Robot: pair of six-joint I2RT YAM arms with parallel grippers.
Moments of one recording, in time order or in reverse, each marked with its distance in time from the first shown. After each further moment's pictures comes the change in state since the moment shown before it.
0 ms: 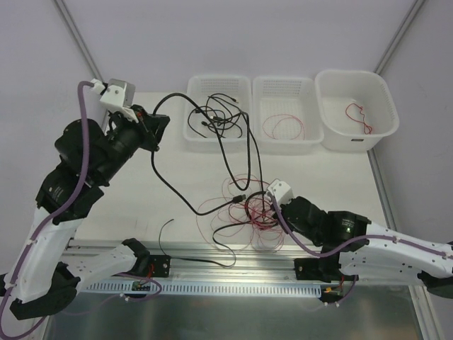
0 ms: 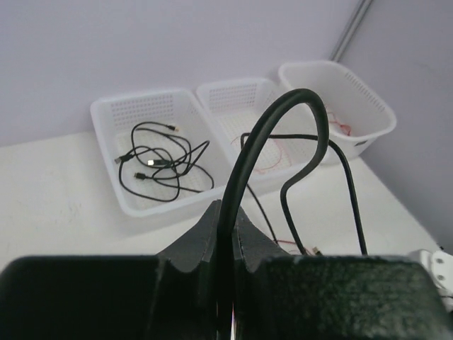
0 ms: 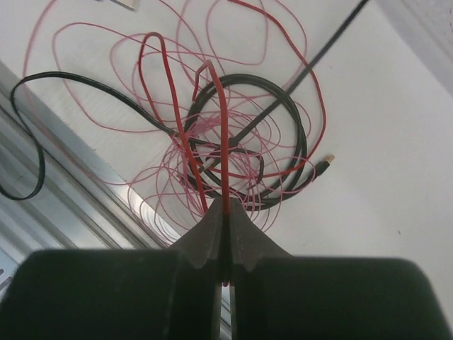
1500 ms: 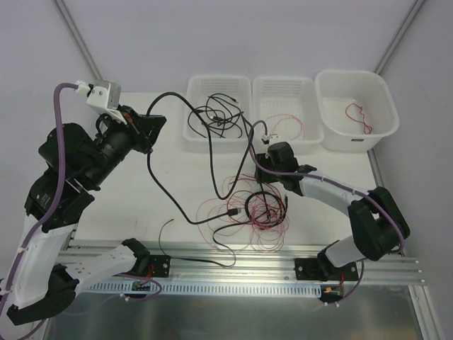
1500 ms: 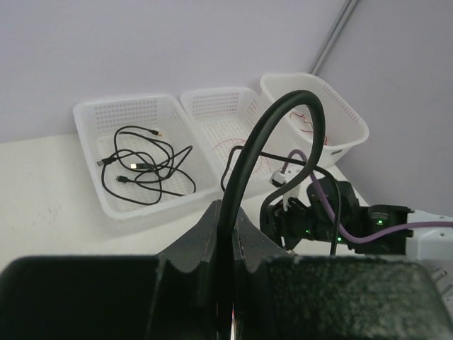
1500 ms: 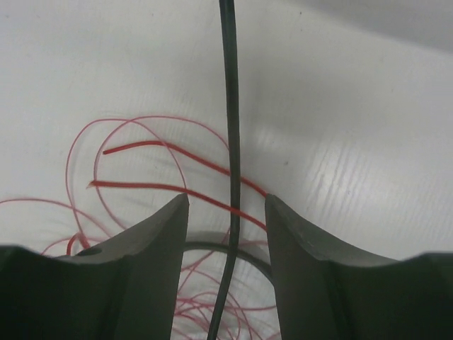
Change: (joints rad) left arm 0.000 -0.023 0.058 -0.019 0.035 -0.066; right arm -0.694 0.732 0.087 0.607 -0.399 0.139
